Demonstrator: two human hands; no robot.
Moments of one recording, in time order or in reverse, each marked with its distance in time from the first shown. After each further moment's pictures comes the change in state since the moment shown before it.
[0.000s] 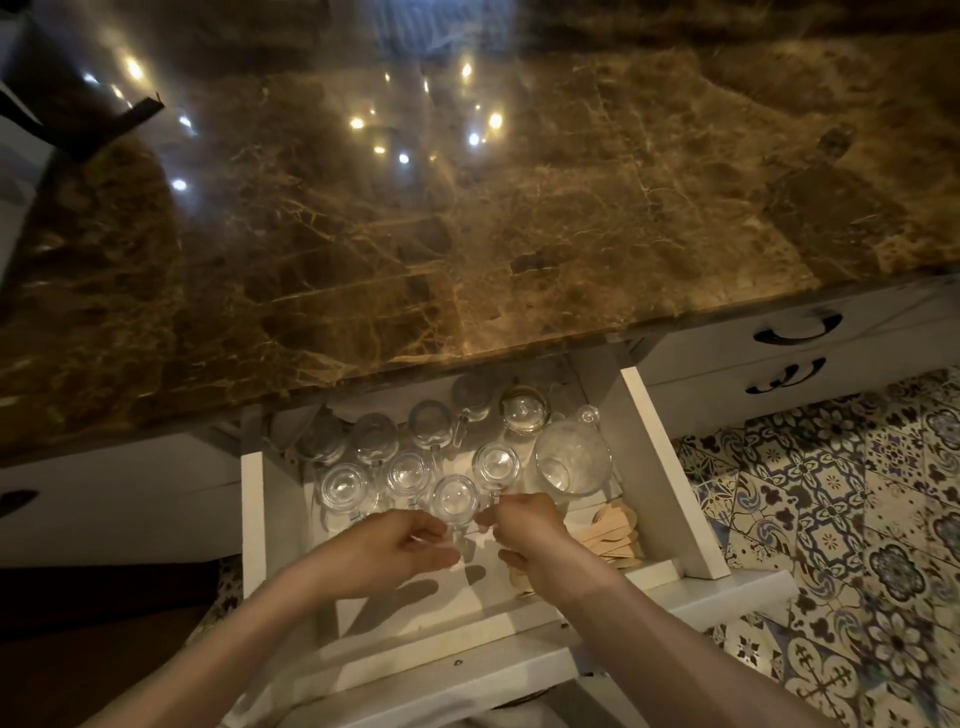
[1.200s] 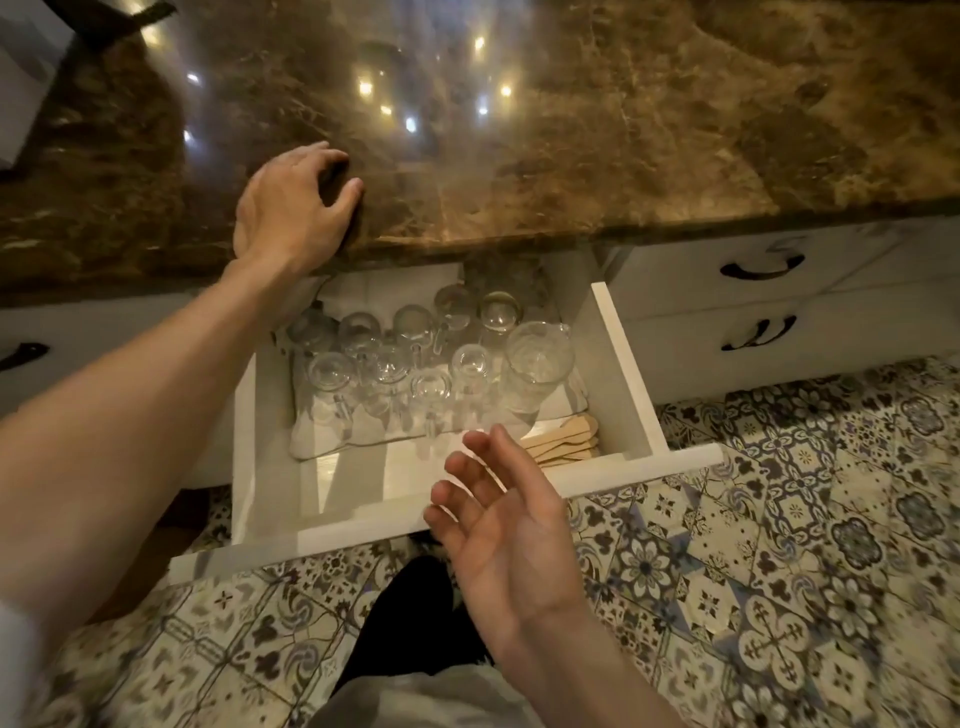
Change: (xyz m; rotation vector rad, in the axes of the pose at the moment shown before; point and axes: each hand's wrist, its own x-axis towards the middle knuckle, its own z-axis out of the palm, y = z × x) left_hand 0.009 0.044 -0.124 0.402 1.173 0.188; right_hand -0.155 0.075 -0.018 0.967 -0.519 -0.292
